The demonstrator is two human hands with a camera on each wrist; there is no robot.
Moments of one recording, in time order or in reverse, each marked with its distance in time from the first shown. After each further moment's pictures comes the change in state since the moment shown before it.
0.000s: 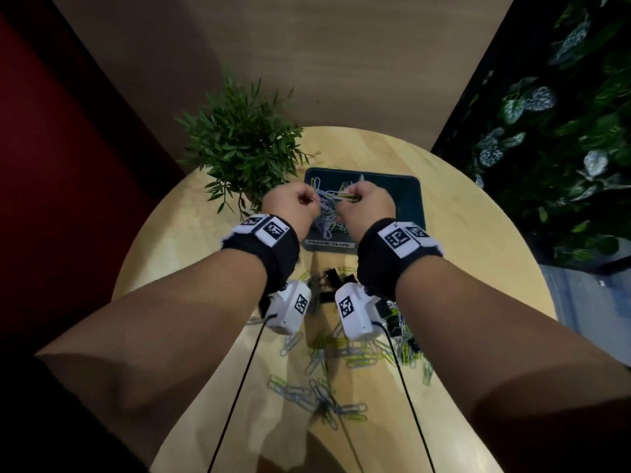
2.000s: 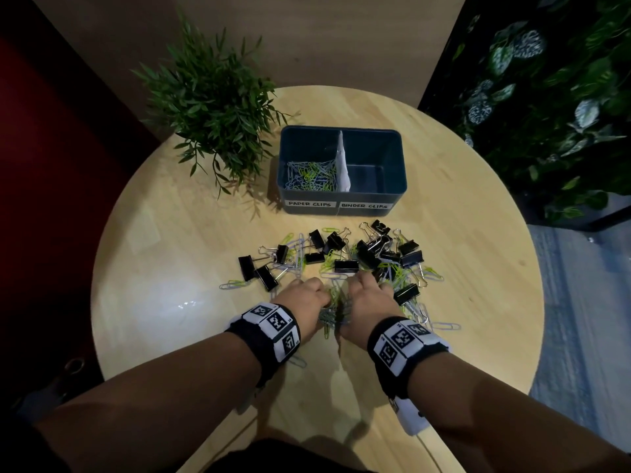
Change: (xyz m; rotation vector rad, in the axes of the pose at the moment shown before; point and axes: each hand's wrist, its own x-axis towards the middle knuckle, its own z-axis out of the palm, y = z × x) left_hand -0.140 -0.074 0.057 0.758 -0.819 0.411; right_hand -0.131 0.134 -0.001 -0.754 -0.560 0.007
